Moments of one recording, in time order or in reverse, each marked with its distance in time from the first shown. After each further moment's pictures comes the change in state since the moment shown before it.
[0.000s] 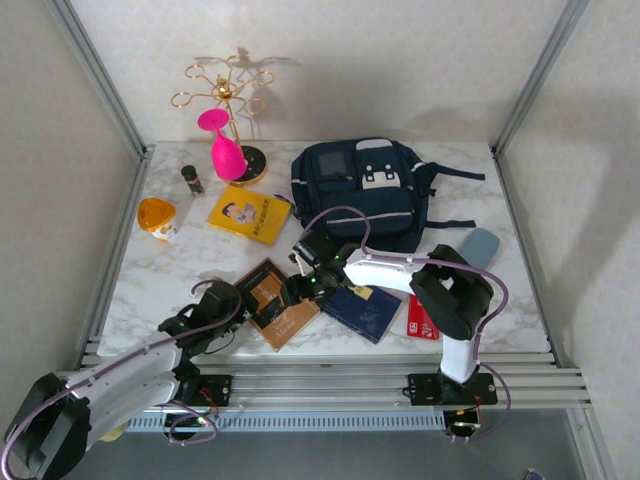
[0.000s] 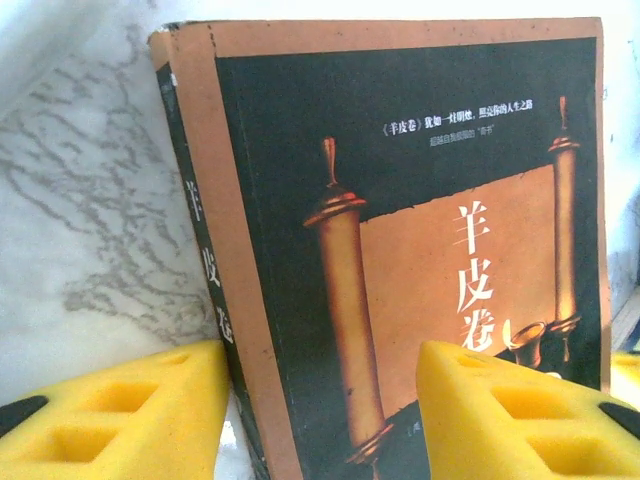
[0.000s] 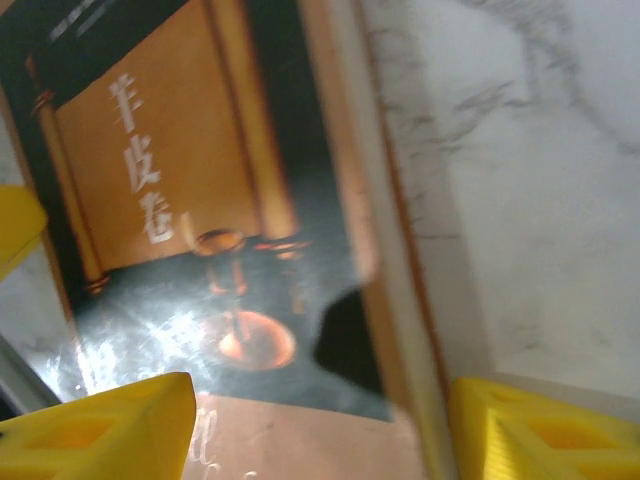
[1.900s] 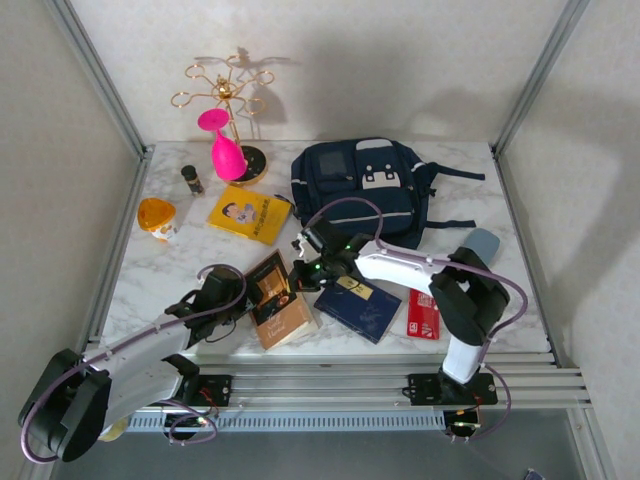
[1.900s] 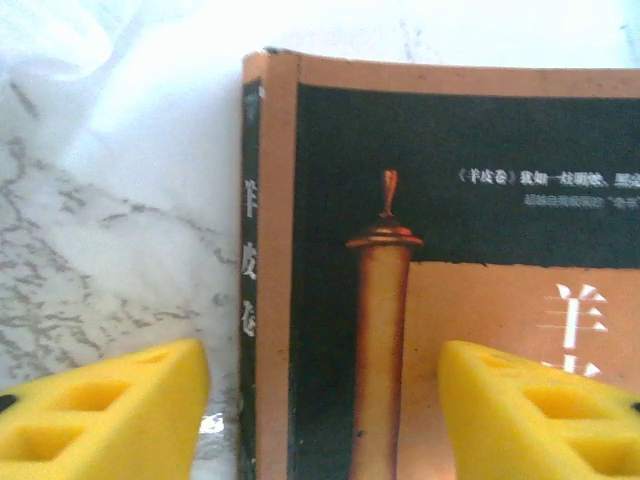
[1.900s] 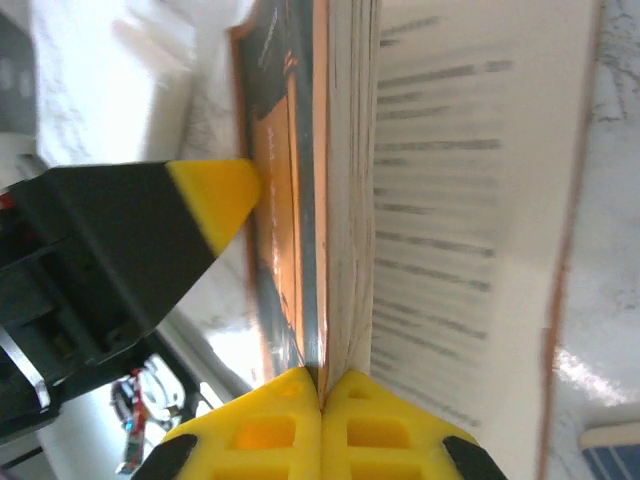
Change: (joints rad) left arm 0.097 0.163 0.084 0.066 0.084 0.169; right arm -0.063 -0.117 -0.007 0.038 -0.184 0.132
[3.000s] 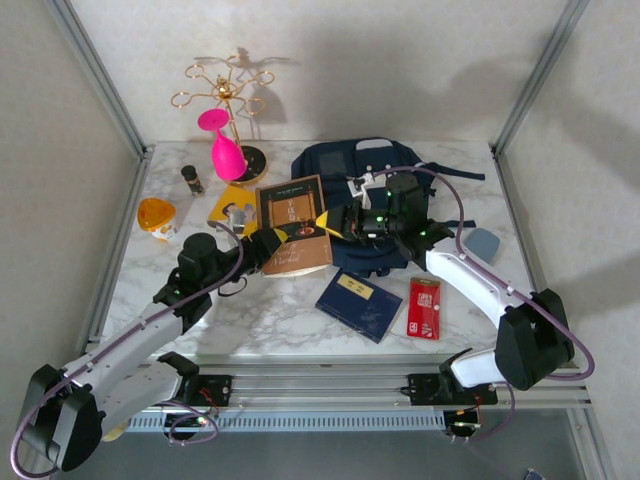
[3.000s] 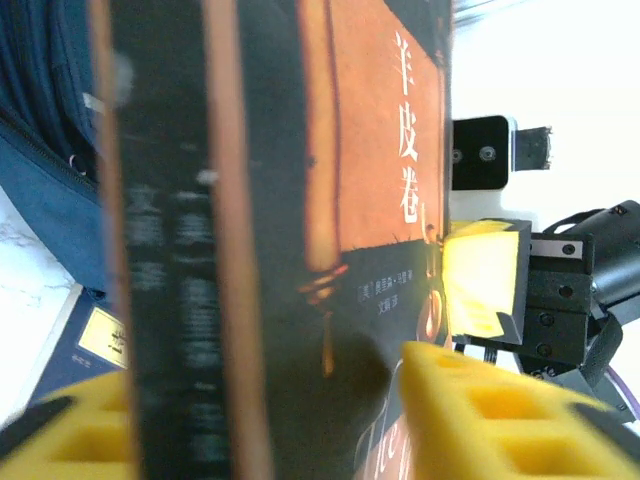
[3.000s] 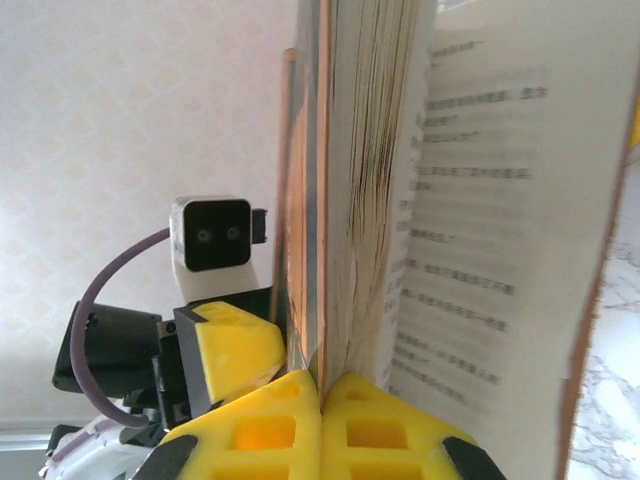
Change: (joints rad) left arm 0.013 -0.050 0.219 0.451 0.457 -0.126; right arm -0.352 -0.350 -0.140 0.392 -0.346 0.303
